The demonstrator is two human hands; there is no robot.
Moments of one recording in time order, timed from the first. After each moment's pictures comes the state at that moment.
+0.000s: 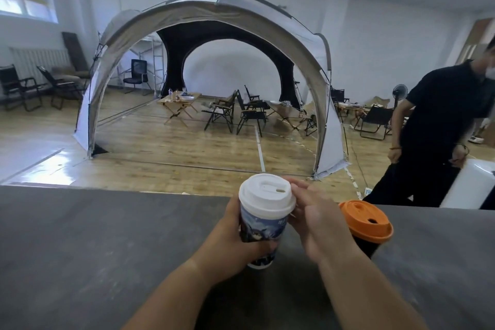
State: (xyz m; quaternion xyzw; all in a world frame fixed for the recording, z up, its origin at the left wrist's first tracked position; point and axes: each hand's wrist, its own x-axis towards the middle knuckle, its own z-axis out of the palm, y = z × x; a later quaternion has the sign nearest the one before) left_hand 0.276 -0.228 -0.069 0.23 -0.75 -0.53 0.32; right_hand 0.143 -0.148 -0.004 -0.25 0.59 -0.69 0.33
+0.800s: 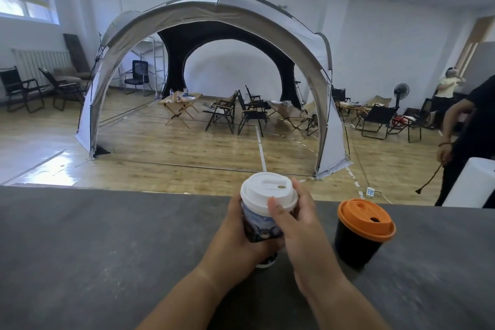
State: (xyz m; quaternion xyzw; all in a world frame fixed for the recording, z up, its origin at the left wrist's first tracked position) left_hand 0.275 -0.210 -0.062 0.20 -0.72 -0.54 0.38; right_hand 0.178 -0.132 -0.026 -0.37 0.57 -0.68 0.28
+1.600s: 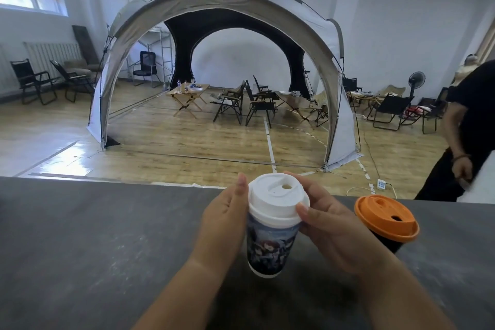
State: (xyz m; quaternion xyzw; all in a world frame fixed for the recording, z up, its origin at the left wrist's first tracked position) left_hand 0.285 -0.218 -0.031 0.31 -0.62 -0.56 0.46; right_hand 0.126 -0.130 -0.016 -0.47 0.47 -0.57 0.48
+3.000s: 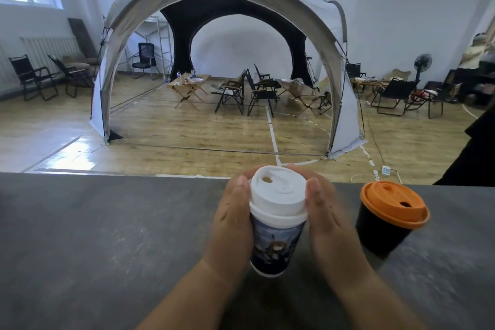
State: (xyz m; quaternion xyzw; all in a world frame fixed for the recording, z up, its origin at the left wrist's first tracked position) left_hand 0.272 -0.205 -0.044 0.17 -0.57 -0.59 0.54; right_hand 0.165 -0.132 -0.041 -0.50 0.56 -0.64 0.16
